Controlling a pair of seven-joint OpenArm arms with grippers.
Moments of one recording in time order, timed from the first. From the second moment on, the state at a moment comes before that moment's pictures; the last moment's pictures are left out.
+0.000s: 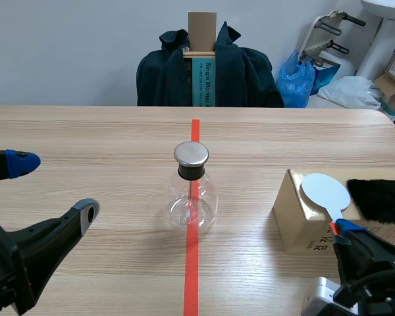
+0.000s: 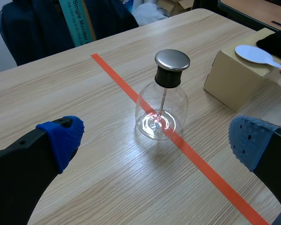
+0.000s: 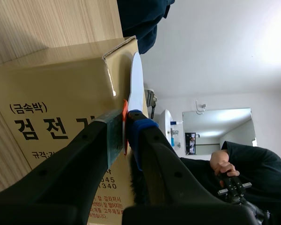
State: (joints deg) left arm 47.9 -32.1 -8.9 119.7 -21.4 -26.4 -7.6; right arm -34.1 19.5 -4.3 79.2 -60.1 -38.5 21.0
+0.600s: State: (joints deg) left arm 47.9 -32.1 -8.9 119.7 -21.4 -26.4 -7.6; right arm -37.1 27.4 2.7 104.0 -50.8 -38.3 17.9
